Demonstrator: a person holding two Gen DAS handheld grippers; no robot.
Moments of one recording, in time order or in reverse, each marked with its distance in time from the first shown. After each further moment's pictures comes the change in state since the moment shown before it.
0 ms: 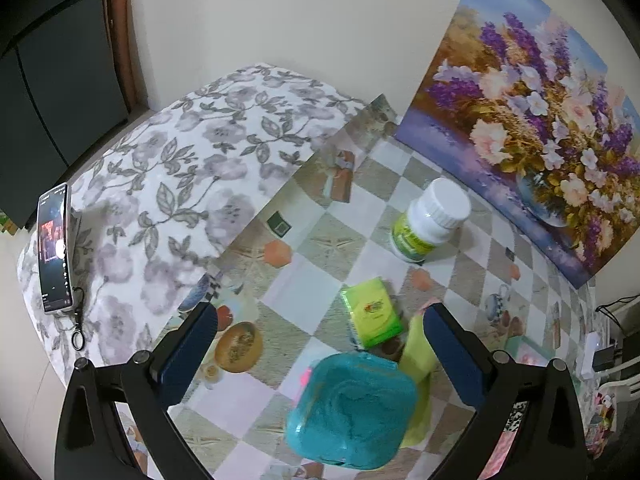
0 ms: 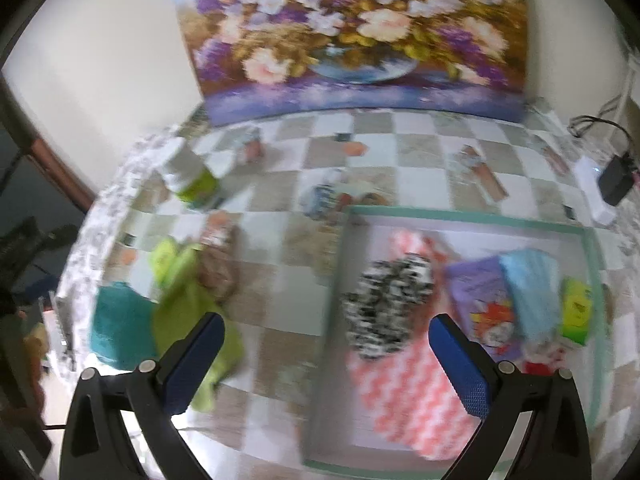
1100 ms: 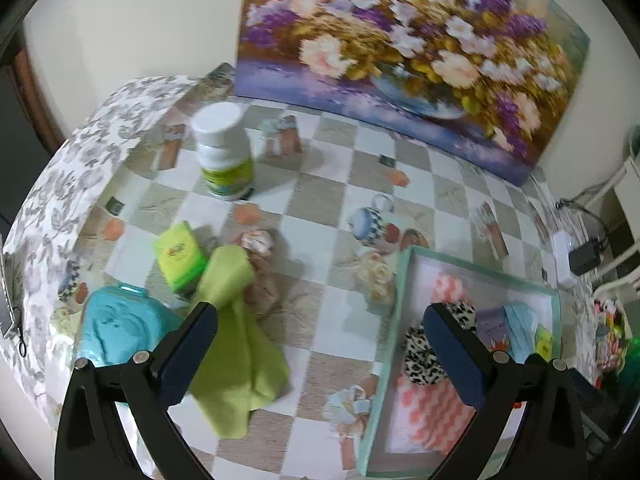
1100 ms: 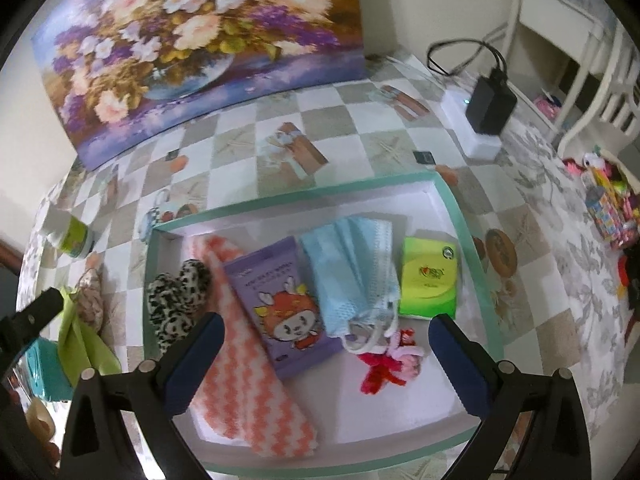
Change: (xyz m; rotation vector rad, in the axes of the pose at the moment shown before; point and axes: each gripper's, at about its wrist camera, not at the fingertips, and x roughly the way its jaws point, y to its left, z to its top) left arm 0.003 -0.161 -0.078 0.284 0.048 -0.120; right arm -0.025 -0.143 -0.009 0.247 0.053 -0.296
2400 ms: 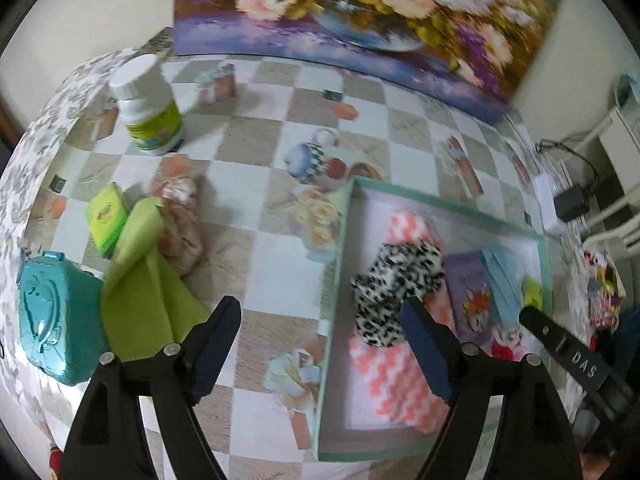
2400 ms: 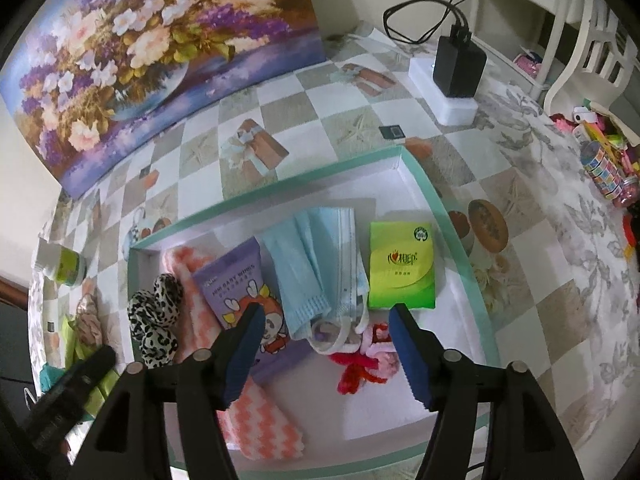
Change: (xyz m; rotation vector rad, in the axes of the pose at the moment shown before) left arm 0.033 -0.047 -0.029 0.087 0.157 -0.074; right arm 0.017 -0.038 0.003 0.145 0.077 0.022
